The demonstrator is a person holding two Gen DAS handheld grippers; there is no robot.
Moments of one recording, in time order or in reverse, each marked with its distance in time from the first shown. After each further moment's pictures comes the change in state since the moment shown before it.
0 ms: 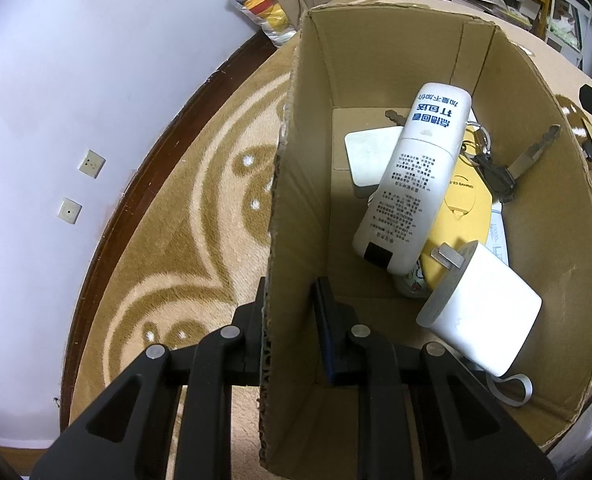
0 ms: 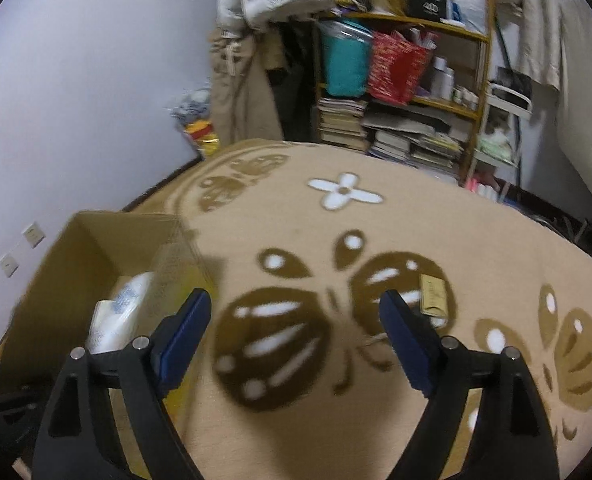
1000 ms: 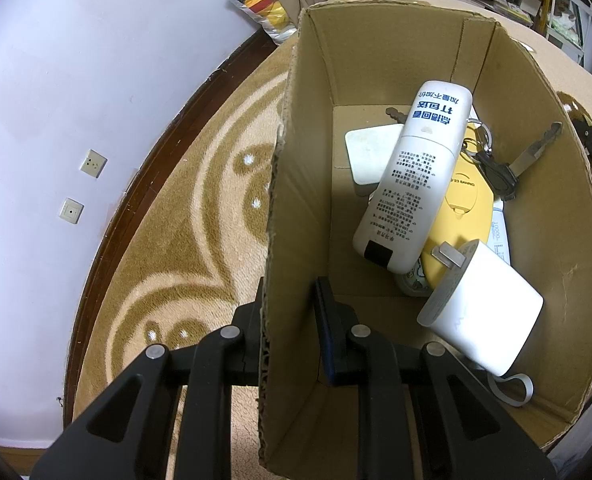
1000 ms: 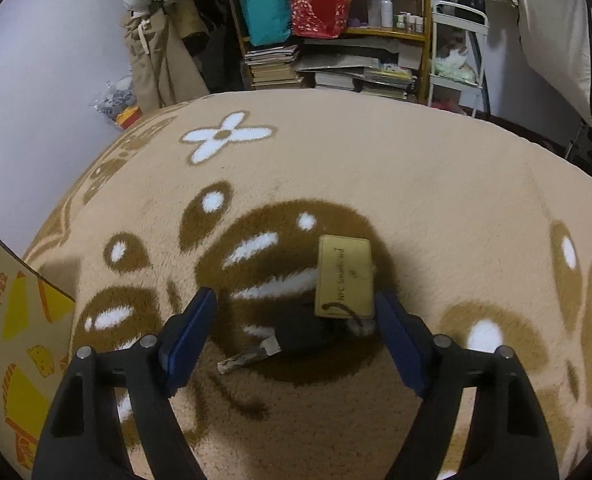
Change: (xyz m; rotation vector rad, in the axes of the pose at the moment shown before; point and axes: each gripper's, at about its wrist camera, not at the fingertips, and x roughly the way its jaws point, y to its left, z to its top) left arm 0.000 0.000 0.003 0.005 0.009 0.008; right arm 0.083 -0.094 -0.022 0.155 0.131 -0.061
